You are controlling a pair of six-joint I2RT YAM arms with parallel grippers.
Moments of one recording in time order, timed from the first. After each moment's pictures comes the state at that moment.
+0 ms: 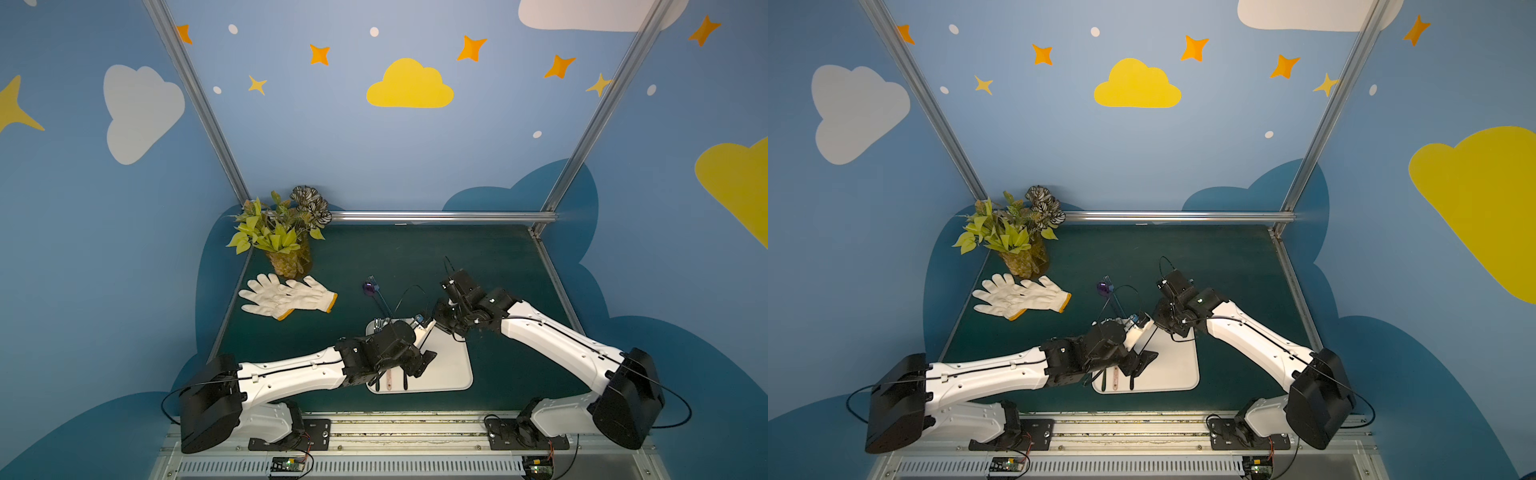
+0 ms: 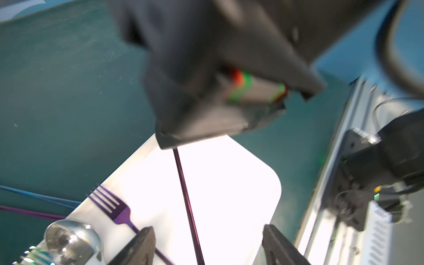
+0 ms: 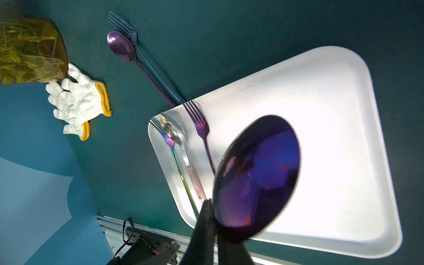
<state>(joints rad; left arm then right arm) -1.13 1.33 0.79 -0.13 -0.13 -0.24 0.76 1.38 1.08 -0.76 -0.11 1.10</state>
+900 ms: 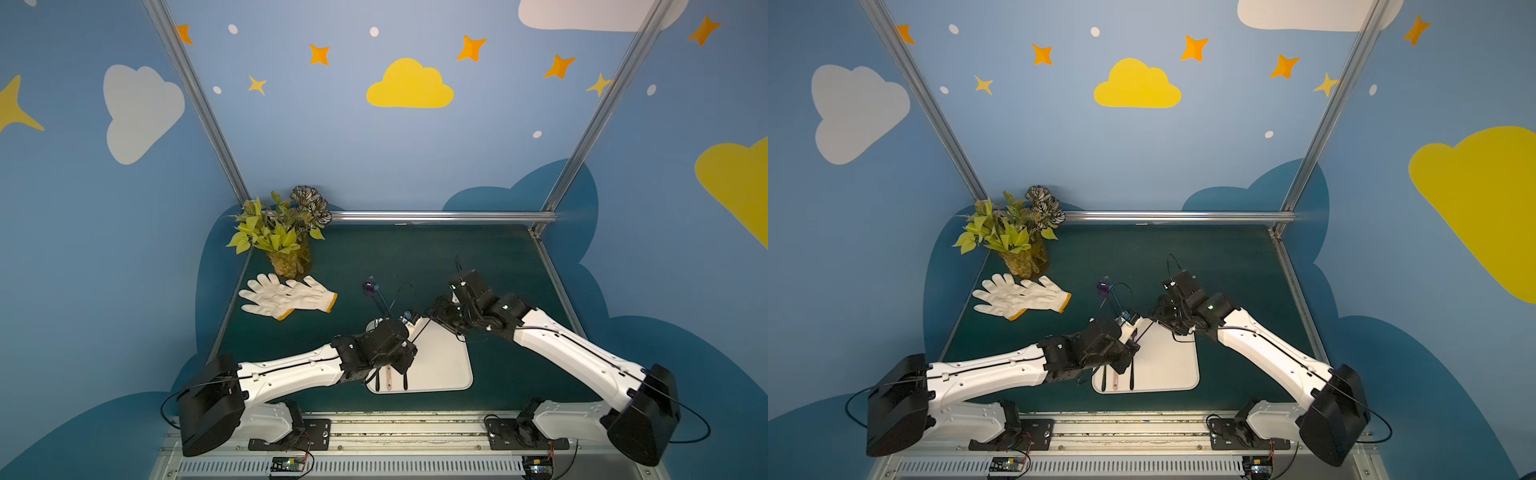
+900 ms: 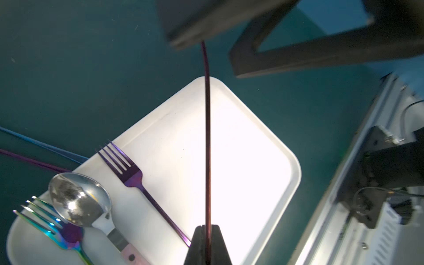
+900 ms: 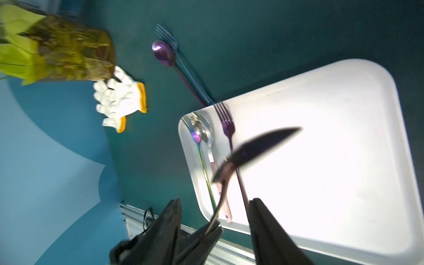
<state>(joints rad) -1.01 1.27 0.71 -0.16 0.03 -0.40 0.77 1.21 1.01 -0.63 -0.11 1.08</state>
